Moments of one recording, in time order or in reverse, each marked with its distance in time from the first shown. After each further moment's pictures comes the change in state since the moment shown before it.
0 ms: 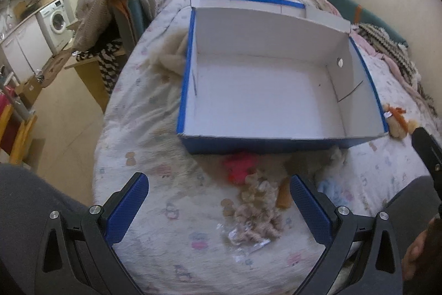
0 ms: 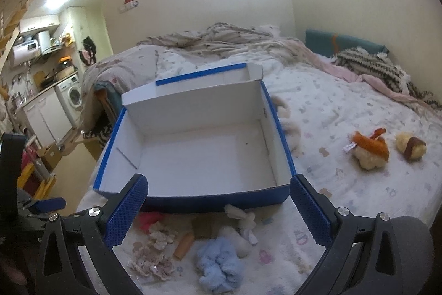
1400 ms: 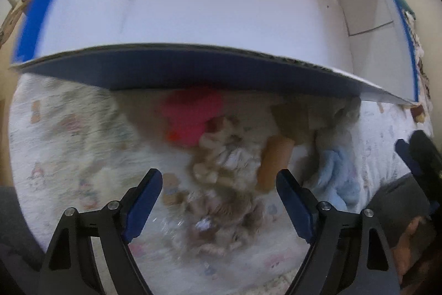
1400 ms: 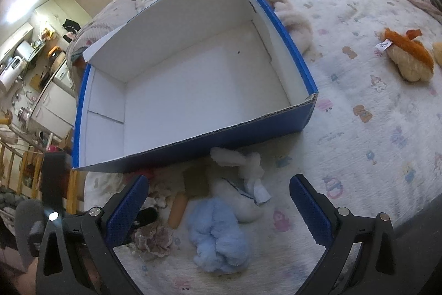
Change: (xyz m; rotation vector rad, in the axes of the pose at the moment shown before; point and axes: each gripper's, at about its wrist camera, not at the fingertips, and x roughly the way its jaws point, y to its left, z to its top) left arm 0.136 -0.029 -0.011 -0.017 0.460 -0.145; right arm 0.099 -0.053 -0.036 0.221 0.434 0.126
